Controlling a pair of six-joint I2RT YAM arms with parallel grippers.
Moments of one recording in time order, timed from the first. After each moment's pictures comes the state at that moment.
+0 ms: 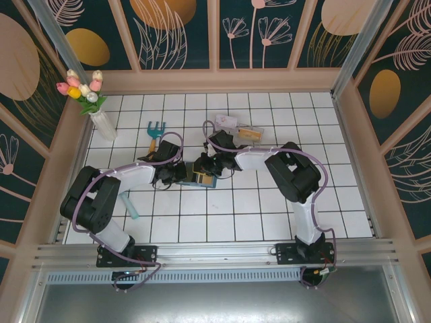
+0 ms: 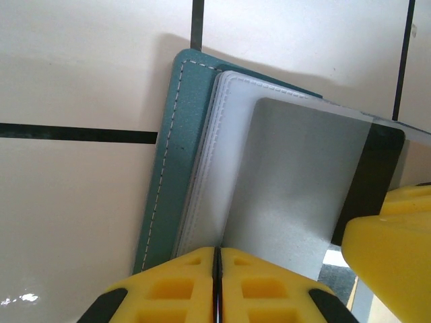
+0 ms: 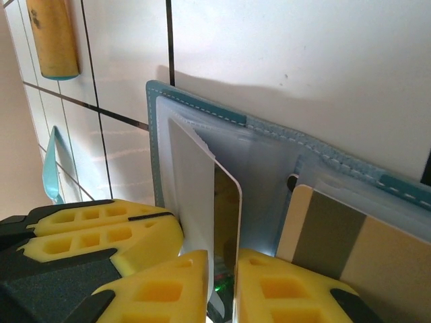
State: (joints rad) left arm -0.46 1.62 0.78 -0.24 0.15 -0.66; right arm 0.74 2.05 1.22 -0.05 -0.54 0.88
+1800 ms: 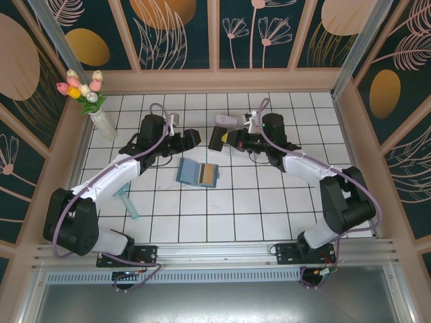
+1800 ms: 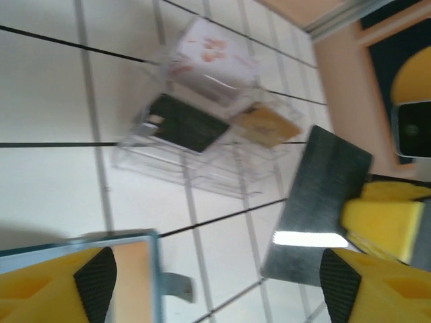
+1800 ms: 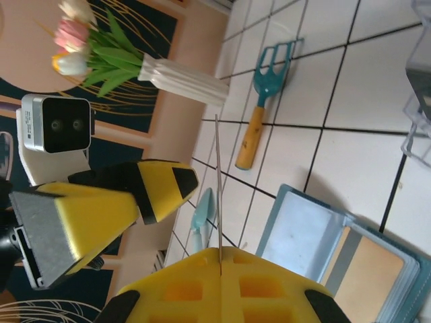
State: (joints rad) left arm -0.40 1.42 0.96 -0.09 0.47 -0.73; right arm 0.42 1.55 0.90 0.29 -0.77 0.86
